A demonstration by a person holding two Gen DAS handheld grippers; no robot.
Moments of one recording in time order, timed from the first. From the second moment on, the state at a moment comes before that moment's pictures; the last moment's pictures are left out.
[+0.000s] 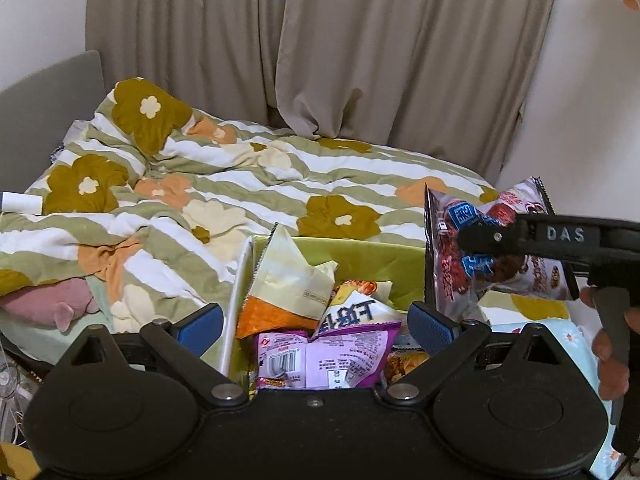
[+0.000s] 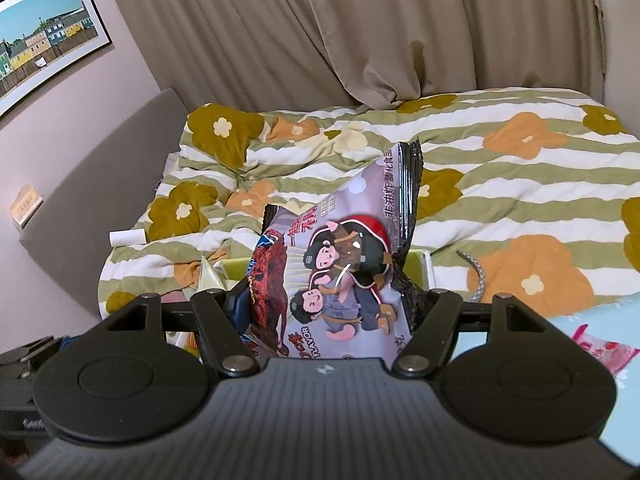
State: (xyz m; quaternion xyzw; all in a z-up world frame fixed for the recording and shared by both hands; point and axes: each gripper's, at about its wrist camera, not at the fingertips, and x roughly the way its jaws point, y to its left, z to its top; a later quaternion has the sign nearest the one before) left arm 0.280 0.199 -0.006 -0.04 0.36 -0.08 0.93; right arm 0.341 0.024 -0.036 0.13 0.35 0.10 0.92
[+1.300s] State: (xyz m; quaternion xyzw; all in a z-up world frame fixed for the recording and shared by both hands) left arm 0.223 0.118 0.027 -0.01 0.32 -0.06 0.95; right arm 0.240 -0.059 0.006 0.14 0.27 0.07 0.95
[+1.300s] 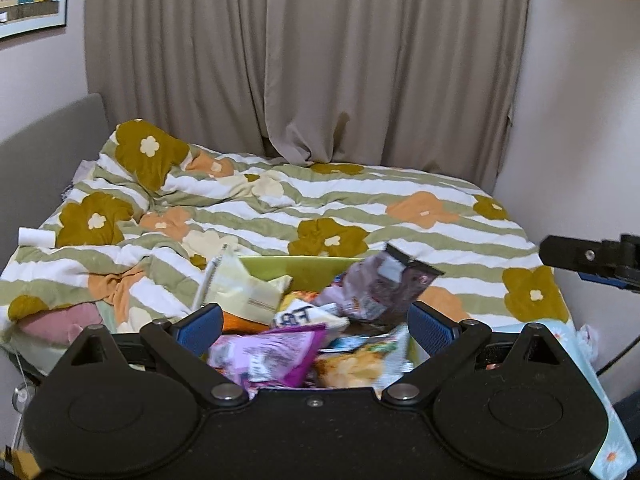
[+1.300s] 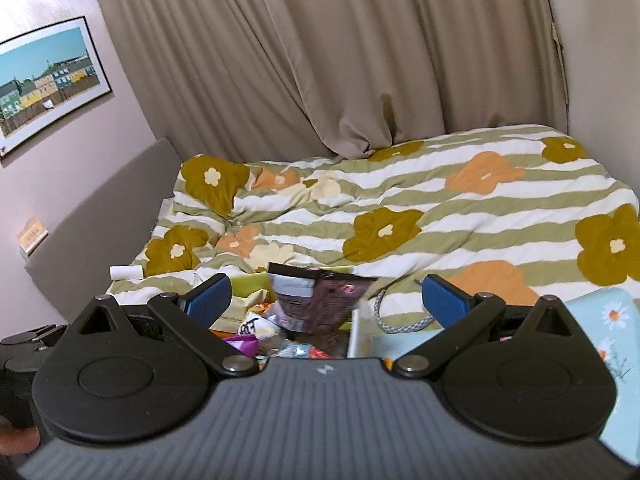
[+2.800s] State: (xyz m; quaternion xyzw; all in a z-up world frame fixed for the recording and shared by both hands) left arm 0.260 -0.141 -0.193 0.18 0.40 0.10 0.89; right arm 0.330 -0.252 -0.201 0.02 0.42 0.24 0.88
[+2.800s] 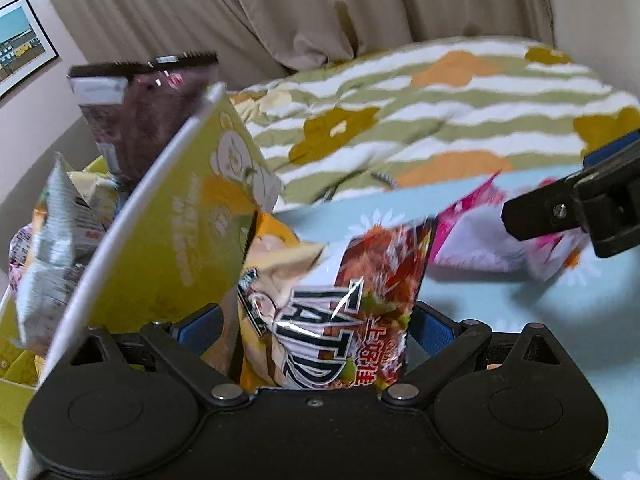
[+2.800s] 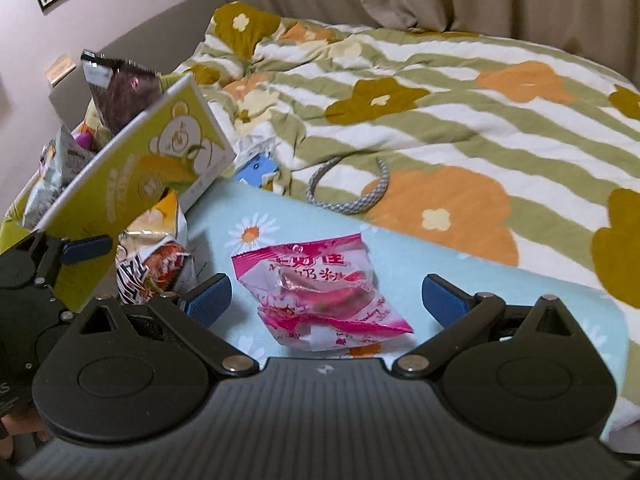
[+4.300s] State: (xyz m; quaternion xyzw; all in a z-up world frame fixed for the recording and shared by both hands) left arm 0.186 -0.129 -0.133 0.11 0.38 0.05 0.92; right arm 0.293 -0.222 -0.199 -0.01 0.40 0.24 0.88
